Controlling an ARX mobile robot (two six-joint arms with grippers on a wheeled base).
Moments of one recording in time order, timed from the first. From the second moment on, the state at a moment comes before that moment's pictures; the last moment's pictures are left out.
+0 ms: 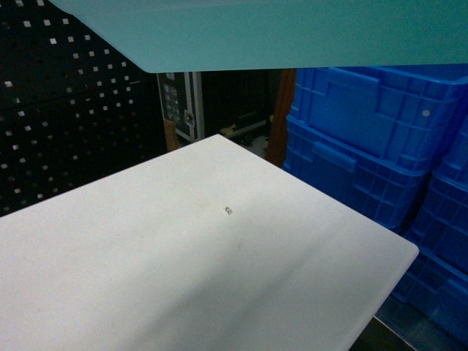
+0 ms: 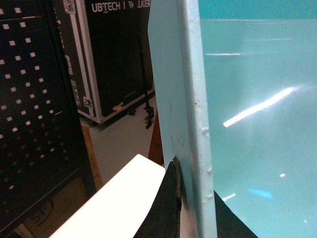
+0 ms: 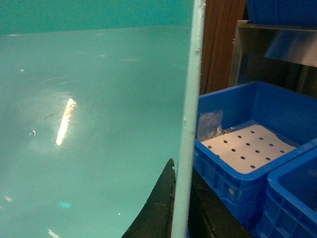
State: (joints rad) left arm -0.40 1.34 0.99 0.30 -0.19 -0.05; right arm 0.05 1.25 0.79 0.49 -0.13 0.07
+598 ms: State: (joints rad) left arm -0.40 1.34 0.99 0.30 -0.19 -0.05; right arm 0.05 1.25 0.79 0.49 -0.13 0.08
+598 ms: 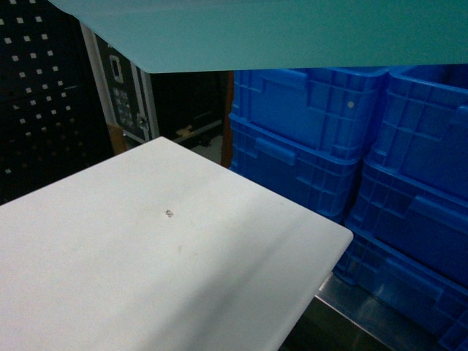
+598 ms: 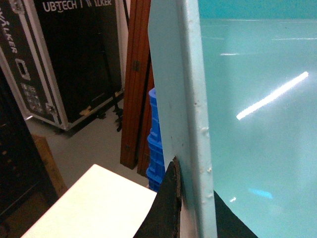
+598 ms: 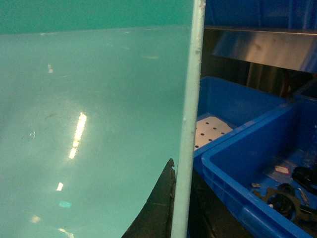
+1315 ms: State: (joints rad) left arm -0.40 1.34 0.99 0.30 -0.19 -0.05; right arm 0.05 1.25 0.79 0.49 -0.13 0.08
